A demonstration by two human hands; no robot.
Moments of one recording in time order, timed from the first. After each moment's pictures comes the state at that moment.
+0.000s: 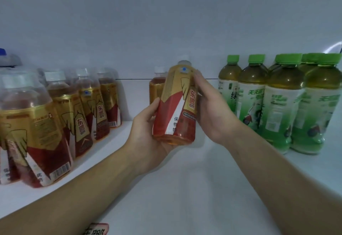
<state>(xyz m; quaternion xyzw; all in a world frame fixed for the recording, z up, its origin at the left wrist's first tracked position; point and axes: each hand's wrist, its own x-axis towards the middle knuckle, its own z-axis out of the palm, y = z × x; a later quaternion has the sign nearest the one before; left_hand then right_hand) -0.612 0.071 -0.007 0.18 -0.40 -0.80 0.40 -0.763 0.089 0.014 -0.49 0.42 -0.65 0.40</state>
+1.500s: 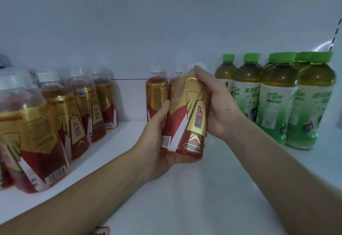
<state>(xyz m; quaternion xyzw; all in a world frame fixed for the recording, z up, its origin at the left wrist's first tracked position) -0.617 0.091 -0.005 0.28 -0.51 -0.75 0.31 -0.763 0.100 0.025 -0.41 0.32 -0.69 0.51</state>
